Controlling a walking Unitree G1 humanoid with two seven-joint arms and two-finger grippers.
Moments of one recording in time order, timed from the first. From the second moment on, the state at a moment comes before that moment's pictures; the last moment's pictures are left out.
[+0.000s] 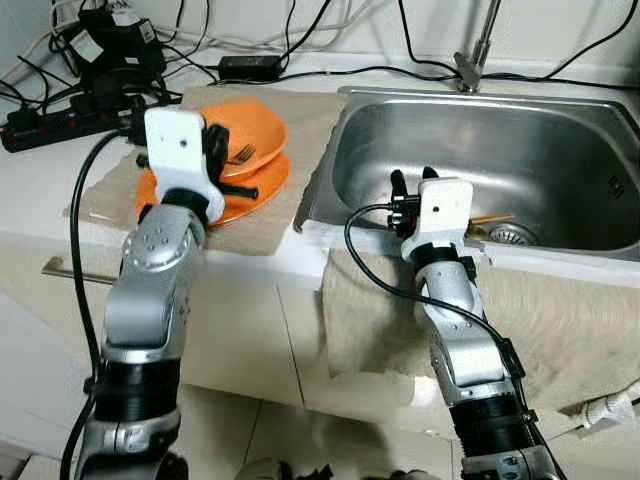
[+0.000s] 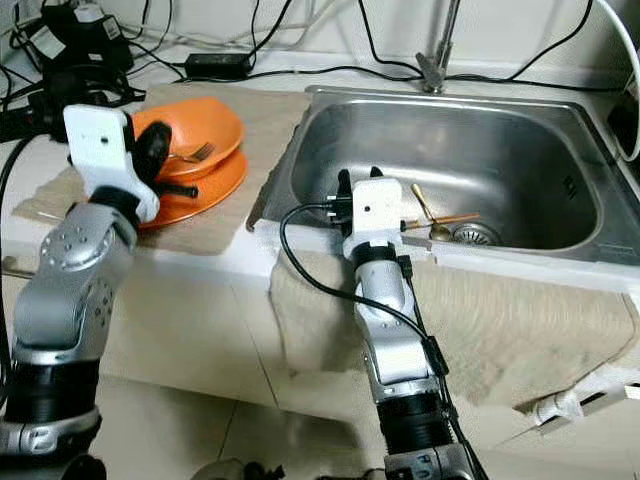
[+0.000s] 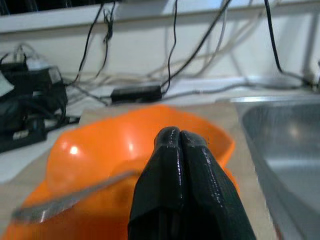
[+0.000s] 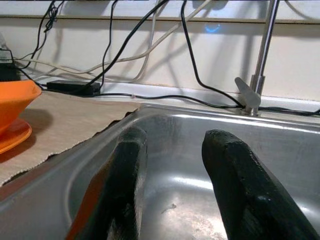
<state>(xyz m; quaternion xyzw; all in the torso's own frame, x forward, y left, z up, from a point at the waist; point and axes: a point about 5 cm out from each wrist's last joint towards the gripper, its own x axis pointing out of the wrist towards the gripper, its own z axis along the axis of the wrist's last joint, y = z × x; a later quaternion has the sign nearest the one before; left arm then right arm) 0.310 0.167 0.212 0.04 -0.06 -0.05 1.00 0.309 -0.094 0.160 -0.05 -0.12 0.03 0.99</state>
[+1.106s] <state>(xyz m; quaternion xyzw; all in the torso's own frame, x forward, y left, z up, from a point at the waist) 0.279 0.155 0.164 -0.04 0.05 -0.04 1.00 0.298 -0.101 0.145 -0.05 -0.07 0.03 1.00</state>
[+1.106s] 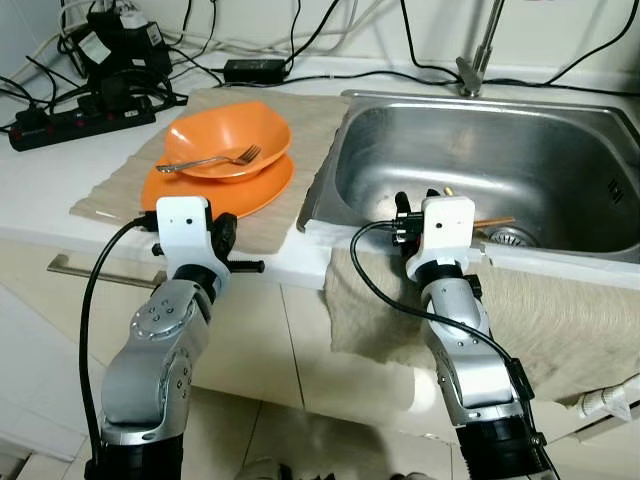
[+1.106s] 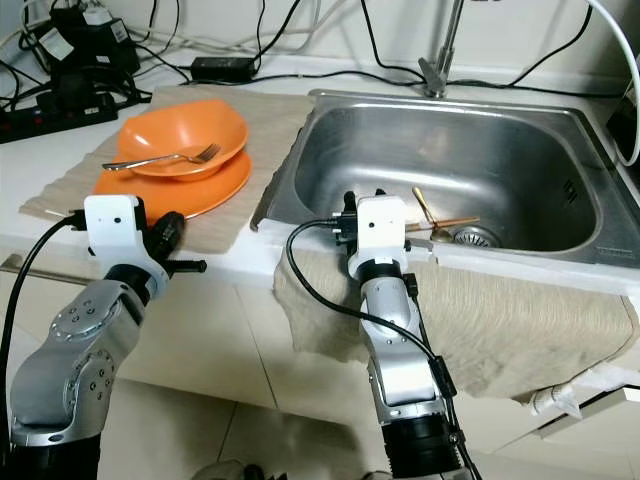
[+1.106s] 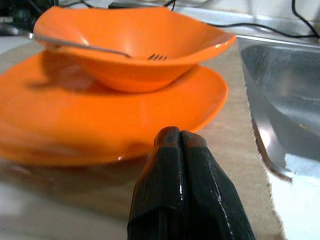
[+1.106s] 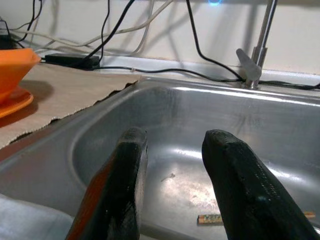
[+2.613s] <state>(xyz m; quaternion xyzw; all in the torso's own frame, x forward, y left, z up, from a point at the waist) 0.289 0.123 0.202 0.06 -0.06 -0.11 0.99 0.303 -0.093 0.139 -0.05 -0.06 0.04 1.00</state>
